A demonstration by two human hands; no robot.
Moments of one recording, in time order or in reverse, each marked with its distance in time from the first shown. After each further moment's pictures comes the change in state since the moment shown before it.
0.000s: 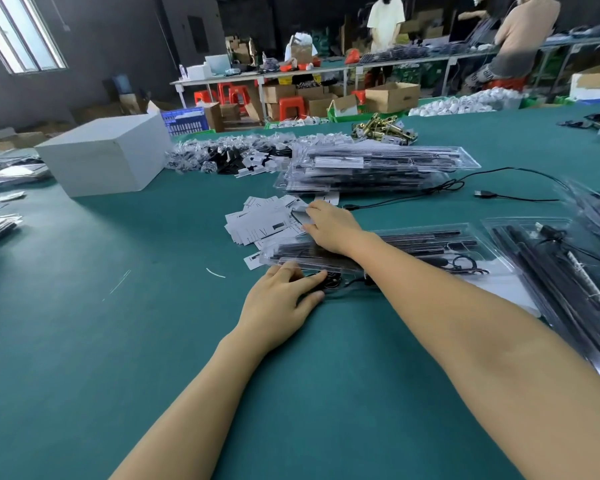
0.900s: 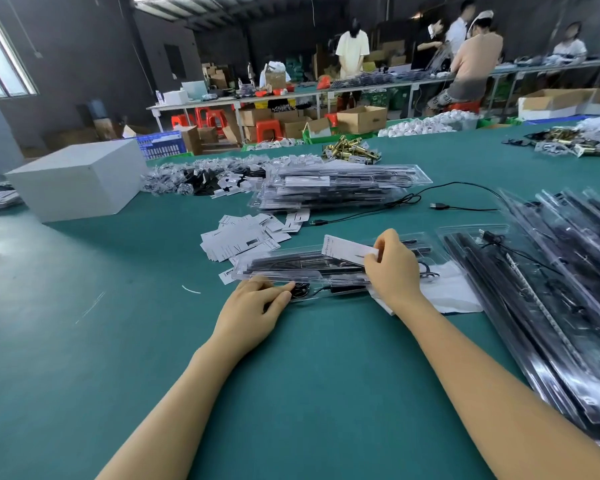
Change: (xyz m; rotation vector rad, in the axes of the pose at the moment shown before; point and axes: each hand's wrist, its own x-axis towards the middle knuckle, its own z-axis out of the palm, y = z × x) left_hand 0.000 0.002 -0.001 -0.163 -0.015 -0.105; right_hand -0.145 0.043 -0.018 0.424 0.591 0.490
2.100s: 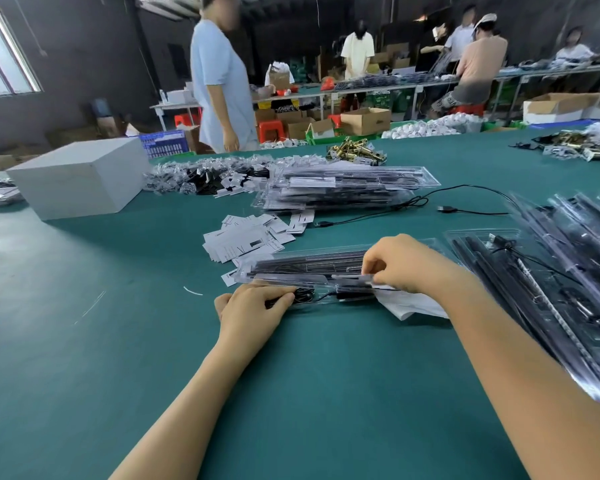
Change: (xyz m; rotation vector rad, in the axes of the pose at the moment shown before) left_hand 0.001 0.012 -0.001 -0.041 0.149 -0.150; right_hand 0.018 -0.040 -0.052 -0.479 -0.673 -0.279
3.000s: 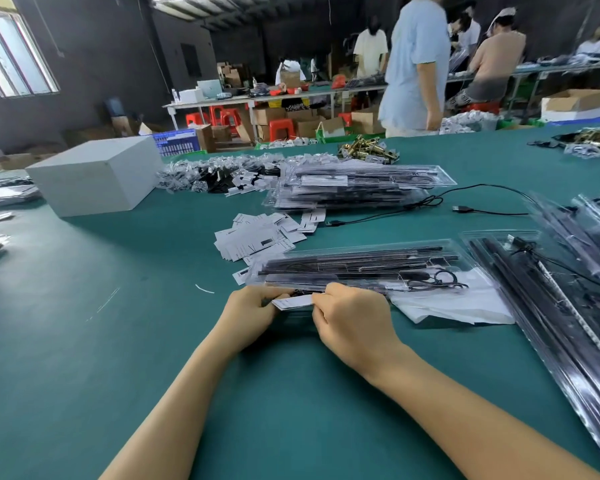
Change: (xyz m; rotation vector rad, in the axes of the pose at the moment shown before) left_hand 0.002 -0.012 -0.027 -0.236 -0.253 -0.011; right_hand -0.031 -0.085 0.078 -0.092 0.609 -0.227
